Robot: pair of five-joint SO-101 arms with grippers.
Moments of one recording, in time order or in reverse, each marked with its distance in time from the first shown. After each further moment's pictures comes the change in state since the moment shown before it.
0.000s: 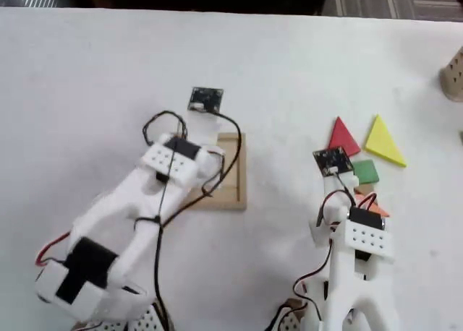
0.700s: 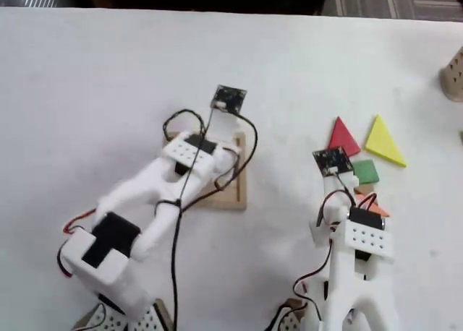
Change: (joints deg) left arm 2.6 12.0 -6.4 -8.8 -5.2; right arm 0.0 0.0 0.0 0.0 0.2
